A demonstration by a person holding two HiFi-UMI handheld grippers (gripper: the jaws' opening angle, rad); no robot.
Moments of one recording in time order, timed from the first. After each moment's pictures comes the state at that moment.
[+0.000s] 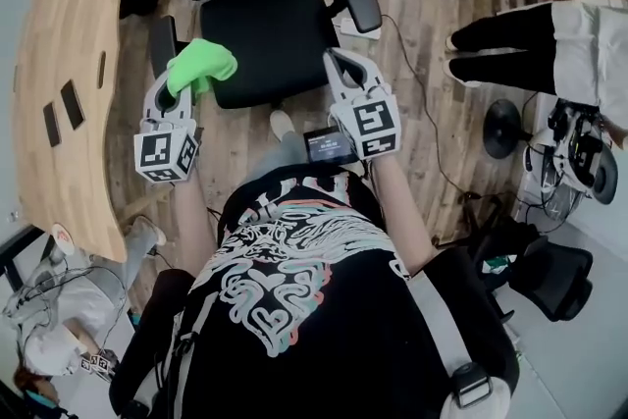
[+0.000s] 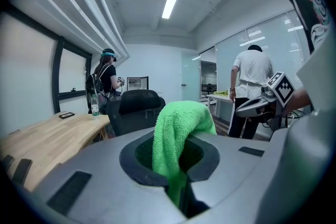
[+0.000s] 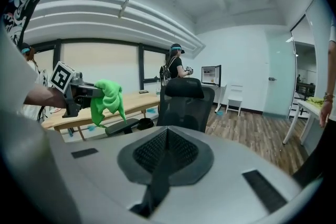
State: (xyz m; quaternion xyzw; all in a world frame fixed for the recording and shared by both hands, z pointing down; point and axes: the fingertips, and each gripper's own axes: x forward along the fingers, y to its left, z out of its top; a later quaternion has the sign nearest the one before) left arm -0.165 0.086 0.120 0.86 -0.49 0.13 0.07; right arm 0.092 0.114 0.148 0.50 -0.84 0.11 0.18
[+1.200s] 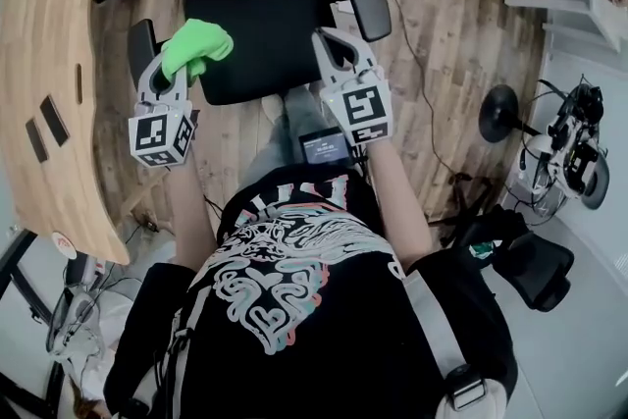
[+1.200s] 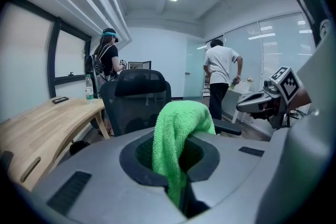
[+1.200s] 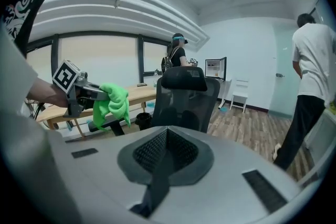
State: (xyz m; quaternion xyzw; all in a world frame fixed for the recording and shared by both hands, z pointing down) left arm -0.144 -0.005 0.197 0.84 -0.49 0.18 0.13; right arm 0.093 0.020 0.201 0.48 -0.85 0.12 0.21
